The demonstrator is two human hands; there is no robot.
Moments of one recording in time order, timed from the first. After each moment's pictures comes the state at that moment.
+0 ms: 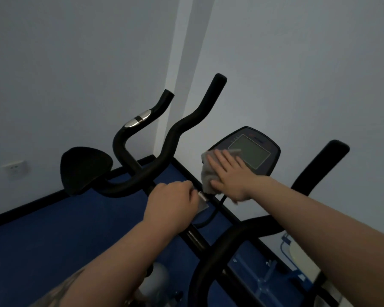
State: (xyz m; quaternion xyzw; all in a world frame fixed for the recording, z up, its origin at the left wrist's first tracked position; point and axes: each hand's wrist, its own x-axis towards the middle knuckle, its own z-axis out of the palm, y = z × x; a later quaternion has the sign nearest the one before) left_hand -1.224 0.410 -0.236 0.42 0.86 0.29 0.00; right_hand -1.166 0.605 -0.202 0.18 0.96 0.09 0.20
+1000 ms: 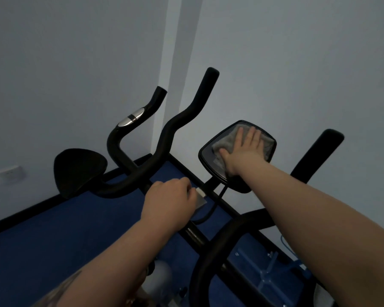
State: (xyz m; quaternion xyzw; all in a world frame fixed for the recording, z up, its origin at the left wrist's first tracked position) left_hand -1.224 0.412 -0.237 0.42 0.86 0.29 0.00; right_hand -1.187 0.613 -0.179 0.46 0.87 0.09 0.11
